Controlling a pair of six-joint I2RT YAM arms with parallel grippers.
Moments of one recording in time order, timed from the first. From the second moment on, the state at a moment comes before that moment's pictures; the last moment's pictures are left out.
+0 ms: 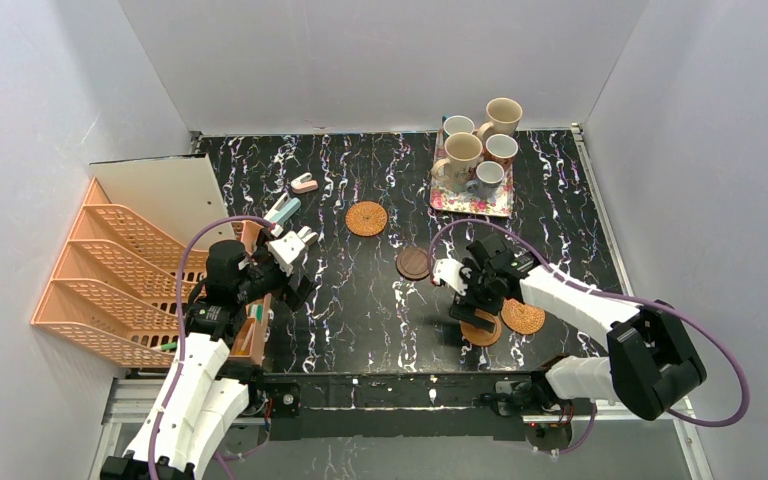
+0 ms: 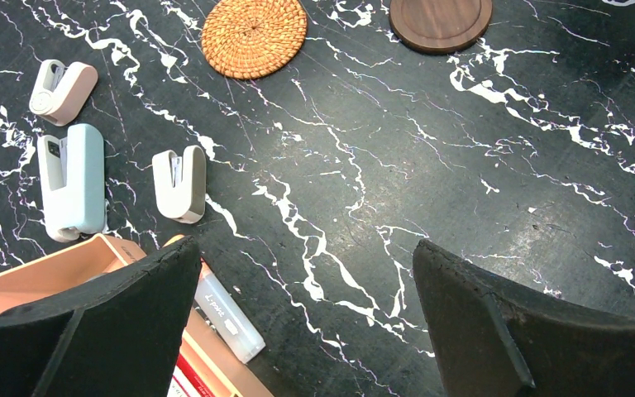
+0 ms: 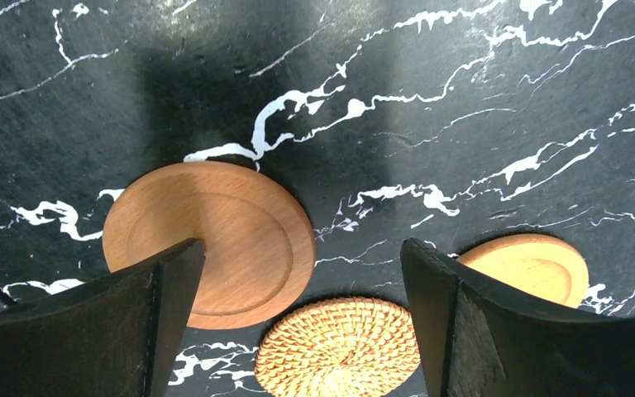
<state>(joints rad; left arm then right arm) -0.16 0.67 0.53 -0.37 0.55 0.46 0.58 1.26 0.66 -0.64 -0.15 -0.71</state>
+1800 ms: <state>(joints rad) -0.16 0.68 0.53 -0.37 0.55 0.46 0.83 1.48 0.82 -0.42 0.15 -0.68</state>
